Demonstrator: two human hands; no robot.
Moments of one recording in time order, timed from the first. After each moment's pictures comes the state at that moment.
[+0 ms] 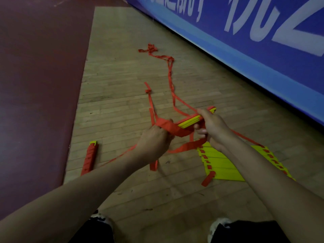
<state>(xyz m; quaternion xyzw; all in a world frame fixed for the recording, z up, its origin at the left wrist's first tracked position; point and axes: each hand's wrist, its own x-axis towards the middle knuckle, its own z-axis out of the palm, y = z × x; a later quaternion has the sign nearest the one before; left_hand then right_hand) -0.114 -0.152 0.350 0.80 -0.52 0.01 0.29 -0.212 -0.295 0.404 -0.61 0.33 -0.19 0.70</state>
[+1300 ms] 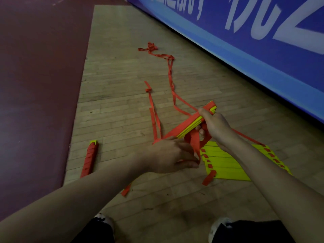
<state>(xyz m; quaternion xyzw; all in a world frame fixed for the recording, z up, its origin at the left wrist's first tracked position) -0.135 -0.152 0.362 0.60 -0.78 0.01 0.17 -0.215 -0.310 0.391 -0.73 0.35 -0.20 0.55</state>
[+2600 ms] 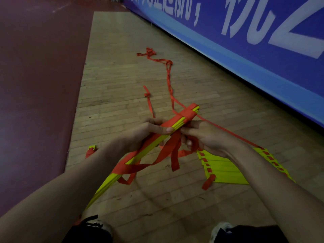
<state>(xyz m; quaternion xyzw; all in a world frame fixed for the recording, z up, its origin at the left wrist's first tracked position) -0.089 -0.145 0.404 0.59 -0.32 -0.48 0.56 -0.223 -0.287 0.408 -0.70 0.18 -0.02 0.69</state>
